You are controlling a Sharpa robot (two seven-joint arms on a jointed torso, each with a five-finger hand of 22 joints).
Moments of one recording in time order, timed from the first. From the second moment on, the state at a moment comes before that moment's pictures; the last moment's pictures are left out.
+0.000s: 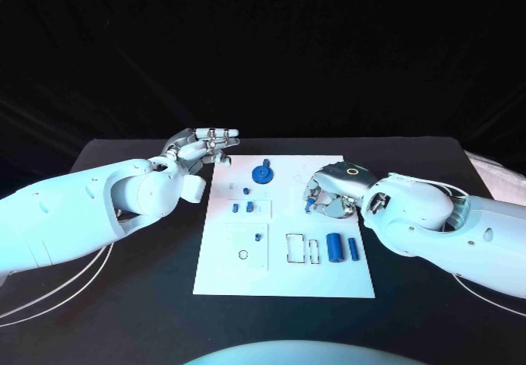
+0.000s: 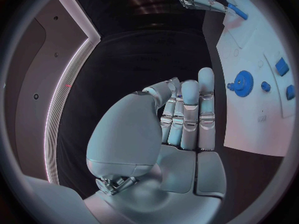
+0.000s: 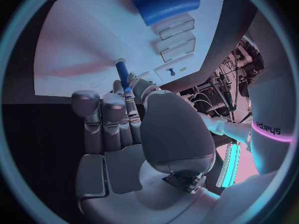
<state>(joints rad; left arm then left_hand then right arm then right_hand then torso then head) 1.20 -0.86 -0.02 1.49 0.05 -0.28 0.30 1.42 -0.12 0.50 -0.05 0.12 1.04 0.19 0.12 0.07 1.09 0.11 0.27 0.10 1.22 0.02 1.03 0.60 0.17 1.16 0.12 0.70 0.80 1.16 -0.87 -0.03 1.71 -1.79 -0.21 -0.20 1.37 -0.06 0.42 -0.02 0.06 1.17 0.11 0.11 0.11 1.19 0.05 0.17 0.07 1.46 -0.02 1.02 0.89 0.15 1.27 0.08 1.17 0.78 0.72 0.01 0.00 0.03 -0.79</state>
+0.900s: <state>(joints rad) 1.20 -0.85 -0.02 1.49 0.05 -0.27 0.29 1.42 -0.12 0.50 -0.05 0.12 1.03 0.19 0.12 0.07 1.08 0.11 0.27 0.10 1.22 0.02 1.03 0.59 0.17 1.16 0.12 0.70 0.80 1.11 -0.75 -0.03 1.84 -1.70 -0.26 -0.17 1.37 -0.06 0.43 -0.03 0.06 1.16 0.11 0.10 0.11 1.19 0.05 0.16 0.07 1.46 -0.02 1.03 0.89 0.15 1.27 0.08 1.17 0.79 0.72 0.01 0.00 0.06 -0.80</state>
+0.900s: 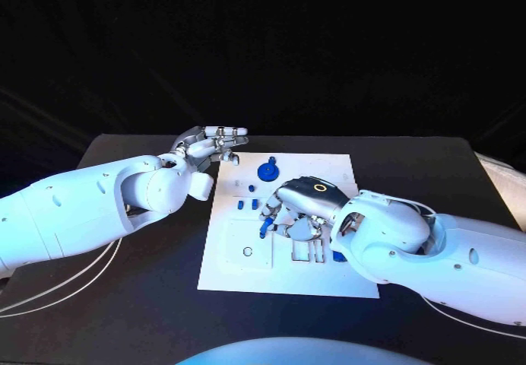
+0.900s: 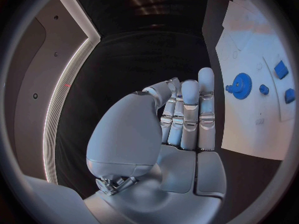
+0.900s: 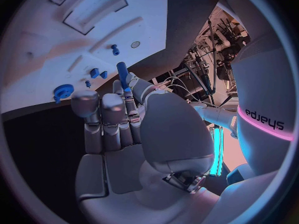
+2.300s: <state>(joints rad) 1.20 -0.84 -0.02 1.49 0.05 -0.27 0.29 1.42 -0.12 0.50 -0.05 0.12 1.03 0.19 0.13 0.07 1.08 0.11 0.27 0.10 1.22 0.02 1.03 0.59 0.17 1.15 0.11 0.70 0.80 1.03 -0.62 -0.03 1.71 -1.72 -0.21 -0.13 1.37 -0.06 0.44 -0.03 0.06 1.16 0.12 0.10 0.11 1.19 0.06 0.15 0.07 1.46 -0.02 1.03 0.90 0.15 1.27 0.08 1.17 0.78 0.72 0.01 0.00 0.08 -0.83</state>
